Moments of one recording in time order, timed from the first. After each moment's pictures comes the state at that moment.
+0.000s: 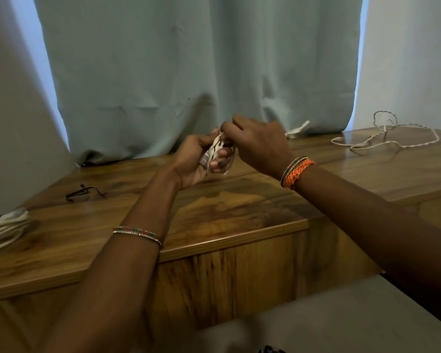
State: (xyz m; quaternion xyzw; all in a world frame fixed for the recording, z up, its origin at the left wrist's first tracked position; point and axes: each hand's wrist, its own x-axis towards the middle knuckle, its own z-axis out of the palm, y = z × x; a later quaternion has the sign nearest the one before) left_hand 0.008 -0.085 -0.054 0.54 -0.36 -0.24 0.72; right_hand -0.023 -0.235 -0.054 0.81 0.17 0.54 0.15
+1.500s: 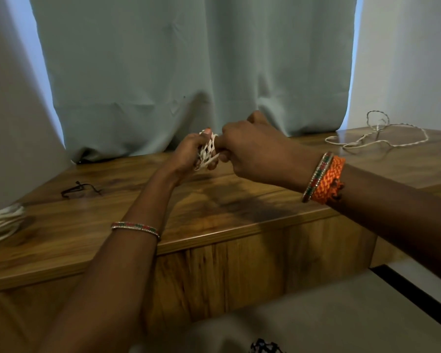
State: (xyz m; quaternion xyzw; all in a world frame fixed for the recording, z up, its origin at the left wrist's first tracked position) left_hand 0.009 -0.088 -0.057 0.65 -0.36 -0.05 0.67; right_hand -0.097 -0.207 -0.033 0.92 0.19 0.33 0.11
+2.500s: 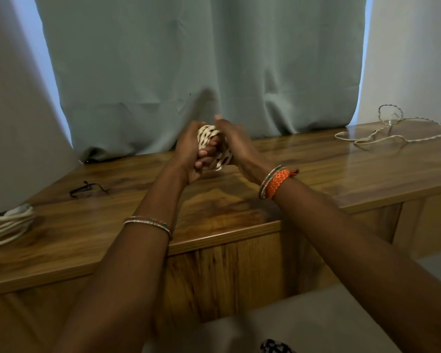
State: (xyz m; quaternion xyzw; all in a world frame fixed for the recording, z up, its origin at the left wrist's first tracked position) left_hand 0.014 -0.087 -0.054 0.58 -0.30 -0.15 0.74; right_hand 0.004 -0.189 -0.062 0.70 0.10 0.23 -0.66
